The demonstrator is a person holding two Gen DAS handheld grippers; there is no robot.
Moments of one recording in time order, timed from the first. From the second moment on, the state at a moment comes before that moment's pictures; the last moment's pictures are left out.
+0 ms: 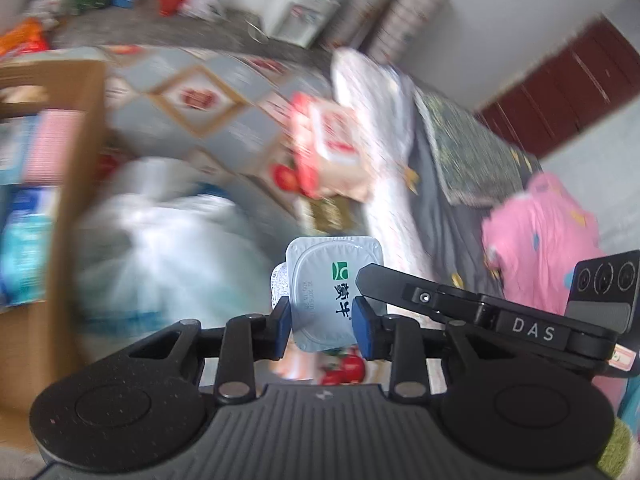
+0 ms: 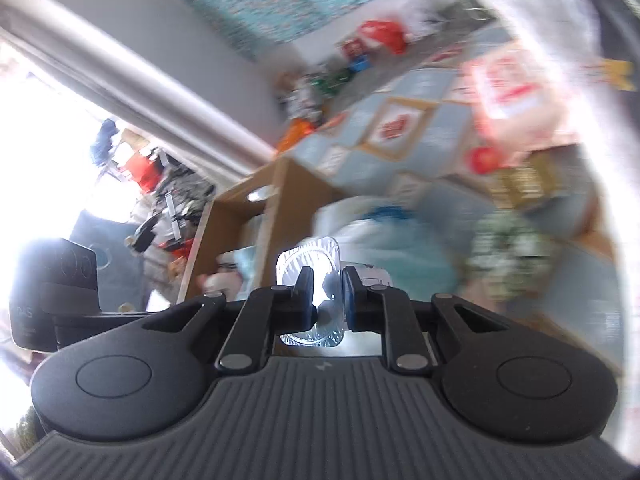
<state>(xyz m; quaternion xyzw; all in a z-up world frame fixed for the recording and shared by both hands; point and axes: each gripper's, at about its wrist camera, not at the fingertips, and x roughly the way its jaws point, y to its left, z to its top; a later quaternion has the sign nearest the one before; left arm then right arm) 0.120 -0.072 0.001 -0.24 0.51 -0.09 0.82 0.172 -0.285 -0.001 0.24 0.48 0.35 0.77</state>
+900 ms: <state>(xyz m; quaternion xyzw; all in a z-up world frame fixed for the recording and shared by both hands) 0.005 0.225 -0.083 -0.29 0.54 0.14 0.78 0.129 0.062 -0.123 0.22 0.64 0.41 0.61</state>
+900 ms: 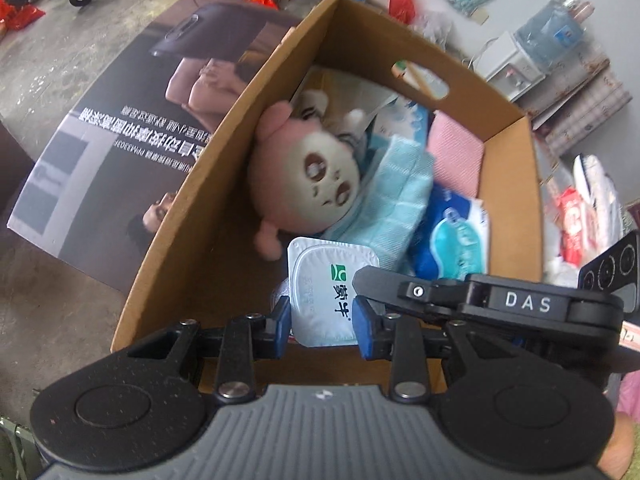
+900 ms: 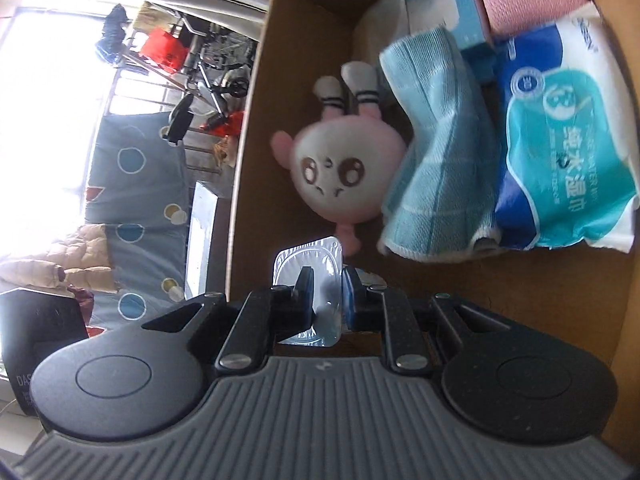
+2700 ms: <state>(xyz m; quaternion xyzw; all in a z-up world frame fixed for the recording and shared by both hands) 0.088 -0.019 -0.040 -0.18 0.54 0.00 0.83 0.163 -0.316 -0.047 0.23 0.50 0.24 0.80</state>
